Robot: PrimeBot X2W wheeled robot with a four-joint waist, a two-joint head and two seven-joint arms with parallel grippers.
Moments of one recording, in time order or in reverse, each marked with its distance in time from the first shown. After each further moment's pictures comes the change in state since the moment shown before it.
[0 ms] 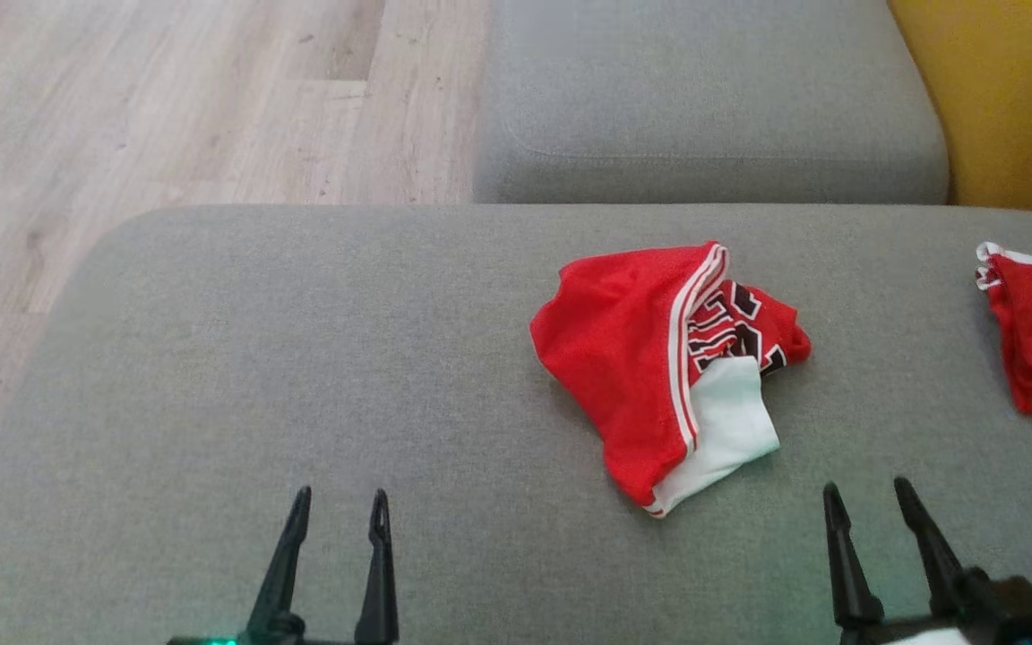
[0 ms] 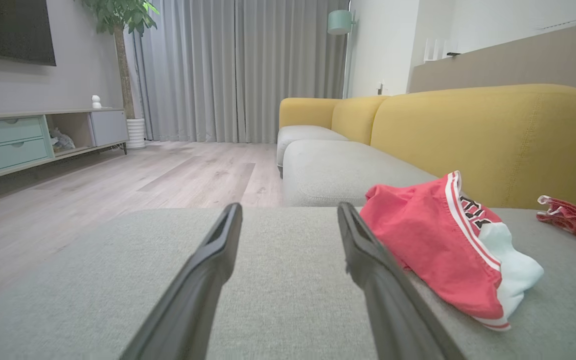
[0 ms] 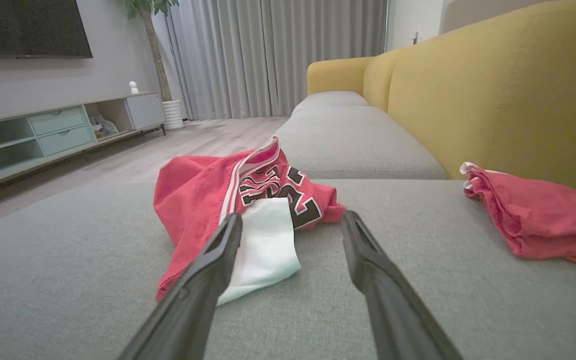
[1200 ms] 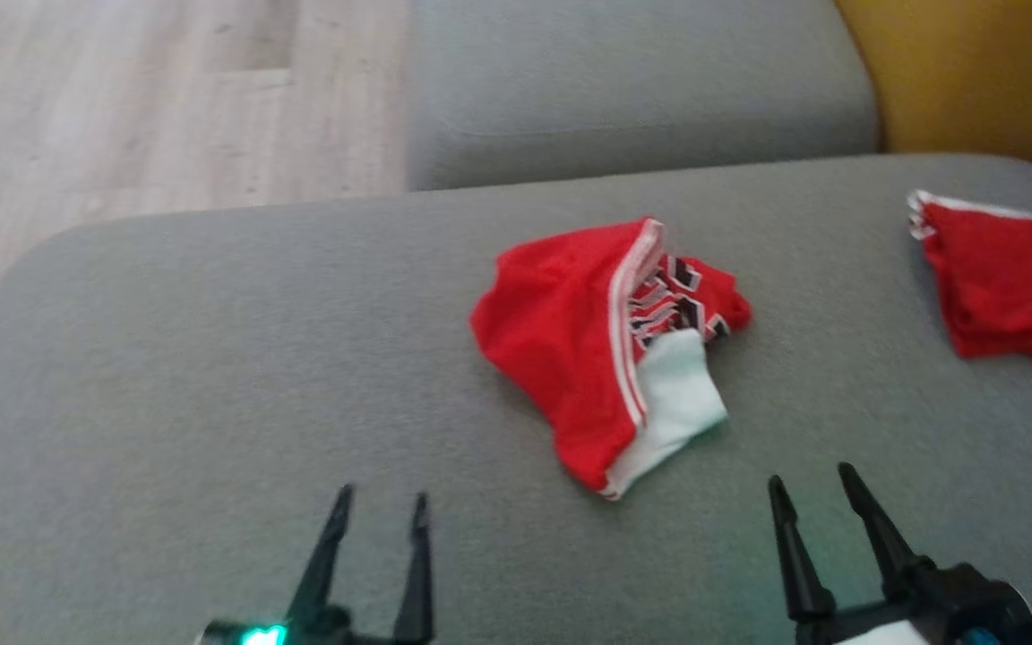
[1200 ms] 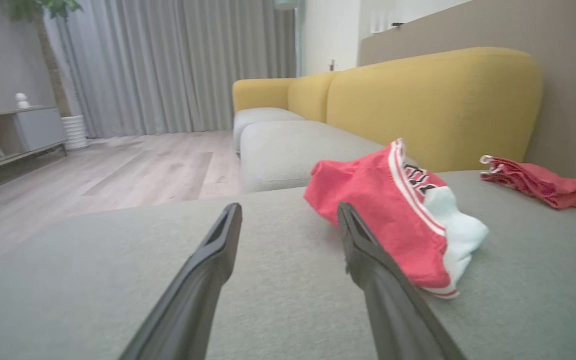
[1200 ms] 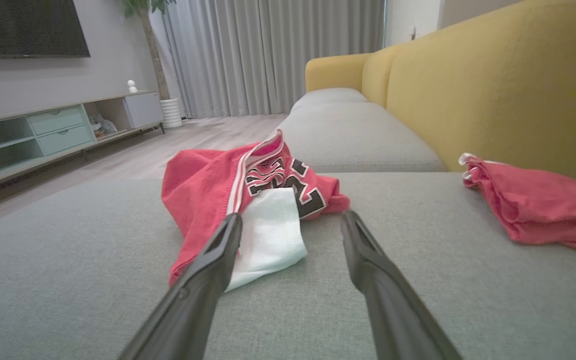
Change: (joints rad) left arm -0.009 0.002 -0.057 0.047 0.041 0.026 0.000; right arm 0.009 0.001 0.079 -0.031 -0.018 0.000 0.000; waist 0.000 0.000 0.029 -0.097
